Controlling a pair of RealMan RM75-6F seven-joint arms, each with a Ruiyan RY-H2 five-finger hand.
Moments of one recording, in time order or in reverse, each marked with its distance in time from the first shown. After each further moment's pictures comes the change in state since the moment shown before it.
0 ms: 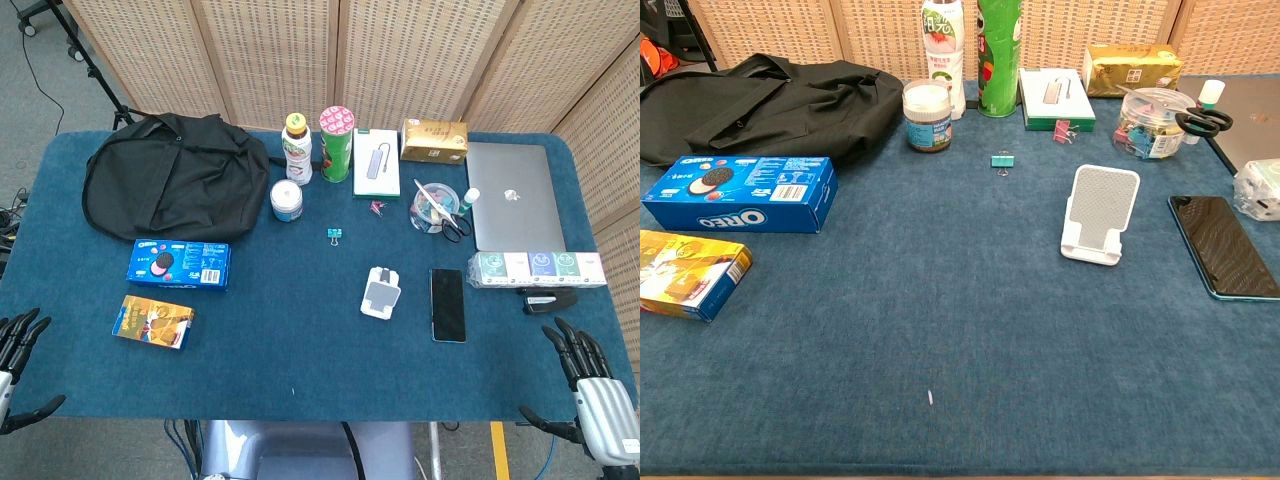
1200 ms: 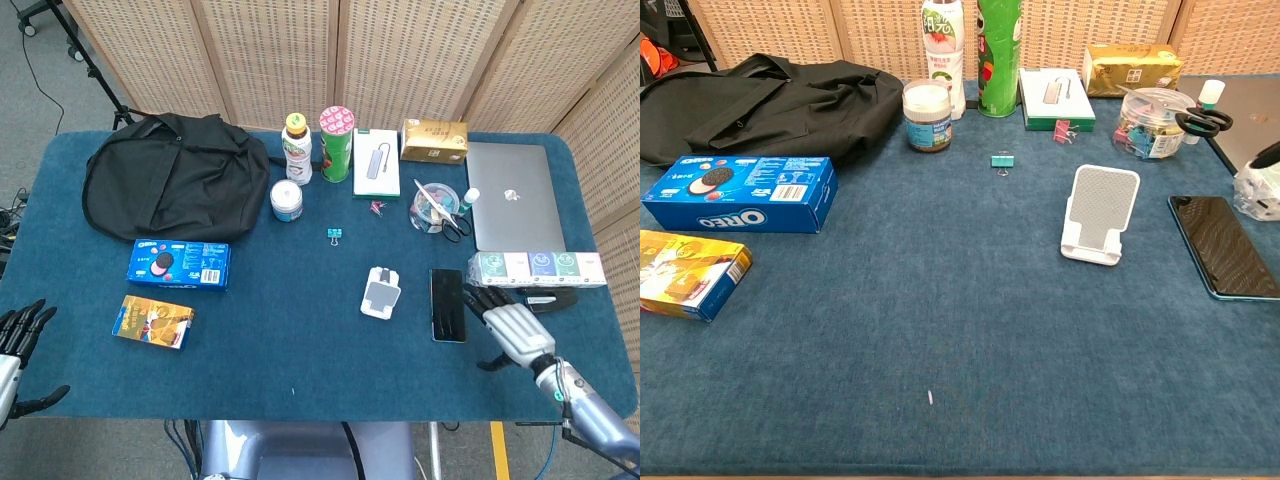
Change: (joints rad) left arm -0.043 0.008 -0.027 -0.042 -0.090 -0.102 0.011; right arm 0.535 -0.001 0.134 0.189 0.250 -0.792 -0.051
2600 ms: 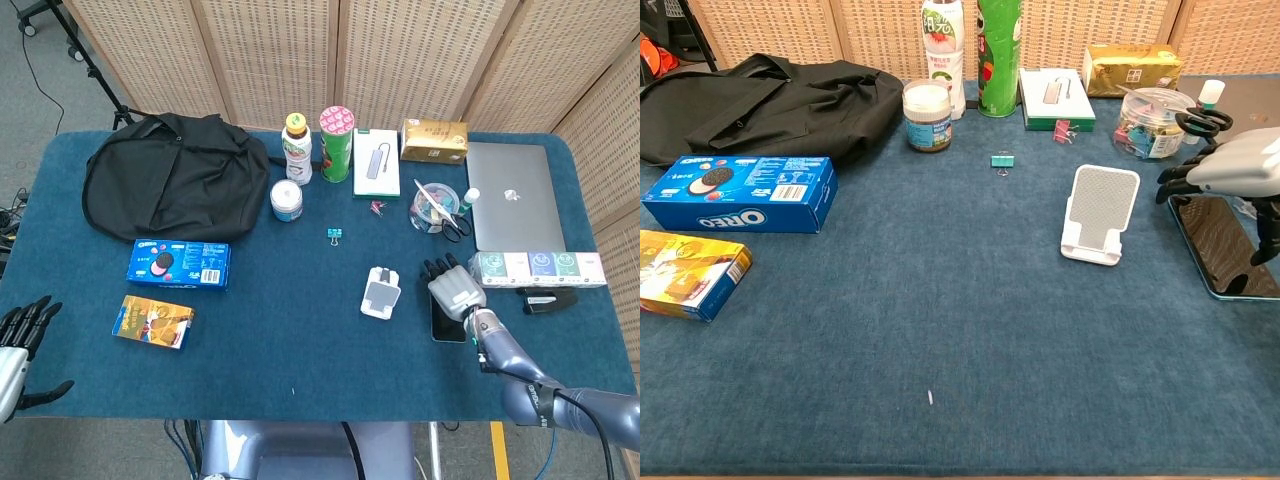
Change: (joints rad) left arm -0.025 0.000 -0.014 -0.017 -0.061 -0.061 0.018; right arm 0.443 -0.329 -0.142 0.182 0.732 -0.053 -0.868
